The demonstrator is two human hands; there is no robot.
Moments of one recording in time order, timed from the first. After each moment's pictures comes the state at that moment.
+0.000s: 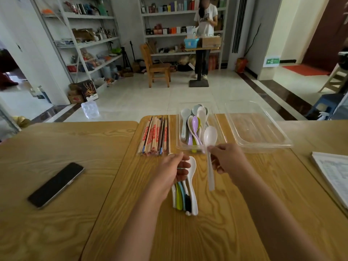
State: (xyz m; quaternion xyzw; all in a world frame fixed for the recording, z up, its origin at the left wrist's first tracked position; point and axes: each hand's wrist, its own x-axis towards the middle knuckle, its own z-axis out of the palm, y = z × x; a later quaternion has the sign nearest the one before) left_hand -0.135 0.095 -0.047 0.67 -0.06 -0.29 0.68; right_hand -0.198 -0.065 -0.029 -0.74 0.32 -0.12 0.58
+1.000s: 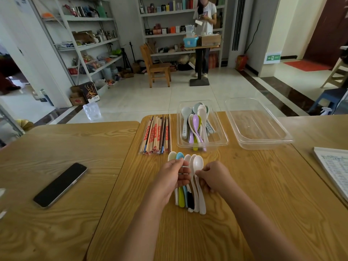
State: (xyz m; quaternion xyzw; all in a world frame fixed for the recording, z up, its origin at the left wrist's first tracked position) left_hand -0.141 0.101 -0.059 0.68 -0.05 -0.30 0.66; right_hand -0.186 -0.043 -0.092 -0.84 0.31 0.02 0.44
